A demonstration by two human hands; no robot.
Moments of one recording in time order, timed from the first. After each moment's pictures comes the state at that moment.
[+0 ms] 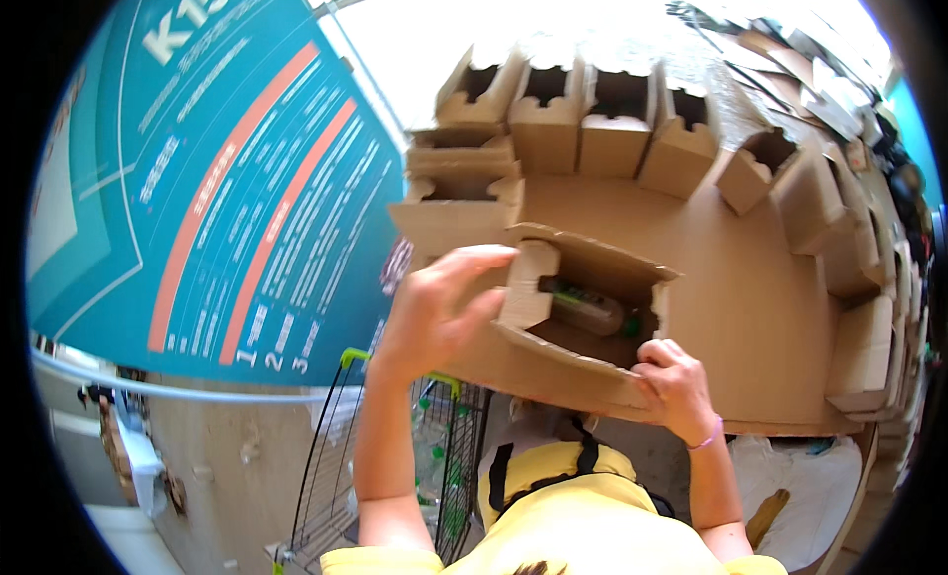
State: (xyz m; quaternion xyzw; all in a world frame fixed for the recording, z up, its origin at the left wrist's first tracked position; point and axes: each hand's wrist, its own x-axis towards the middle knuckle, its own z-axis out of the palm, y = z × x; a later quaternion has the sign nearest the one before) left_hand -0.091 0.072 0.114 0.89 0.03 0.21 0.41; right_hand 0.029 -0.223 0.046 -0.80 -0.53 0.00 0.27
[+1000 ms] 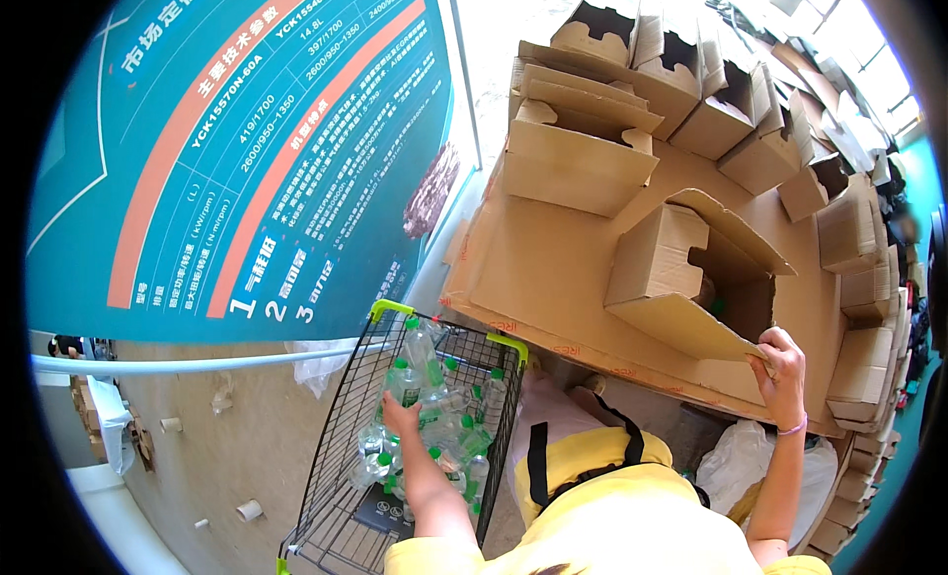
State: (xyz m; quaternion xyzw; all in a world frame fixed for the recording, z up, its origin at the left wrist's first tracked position) left_hand -0.481 0.130 -0.342 0.64 0.73 -0.04 0.23; right_hand -0.002 -0.186 0.063 -0.87 -0.46 0.00 0.15
